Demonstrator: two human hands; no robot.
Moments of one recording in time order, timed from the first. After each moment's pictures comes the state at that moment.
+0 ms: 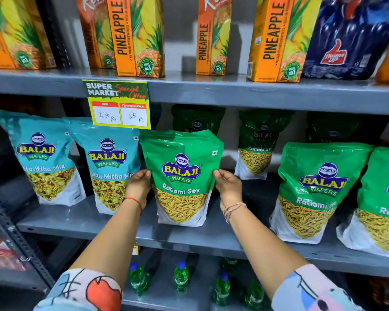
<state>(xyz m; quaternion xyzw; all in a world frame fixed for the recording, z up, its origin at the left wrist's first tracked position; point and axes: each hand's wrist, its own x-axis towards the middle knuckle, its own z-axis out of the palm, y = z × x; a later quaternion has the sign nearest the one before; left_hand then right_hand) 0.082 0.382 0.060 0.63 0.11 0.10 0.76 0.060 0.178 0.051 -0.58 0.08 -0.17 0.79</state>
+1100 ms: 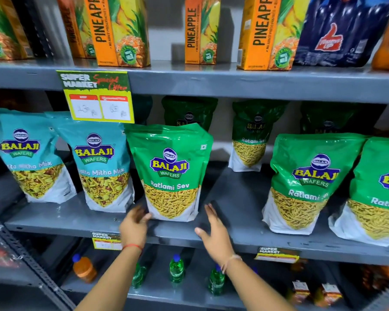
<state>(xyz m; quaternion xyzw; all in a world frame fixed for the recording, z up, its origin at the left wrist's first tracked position) 0.012 0.372 -0.028 0.78 0.14 0.12 0.60 -0.026 0.173 -0.044 -0.87 -0.01 -0.07 0.49</state>
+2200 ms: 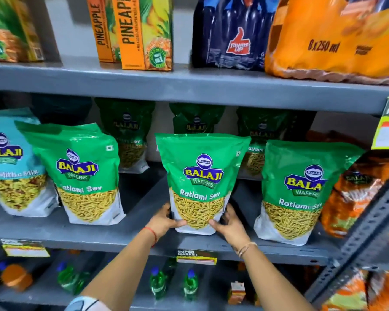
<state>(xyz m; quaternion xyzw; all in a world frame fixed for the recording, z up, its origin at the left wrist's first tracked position) 0.022 0.135 -0.032 0.74 -0.05 -0.18 0.65 -0.040 -0.065 -0.022 -0.76 0.03 -0.04 0.64</state>
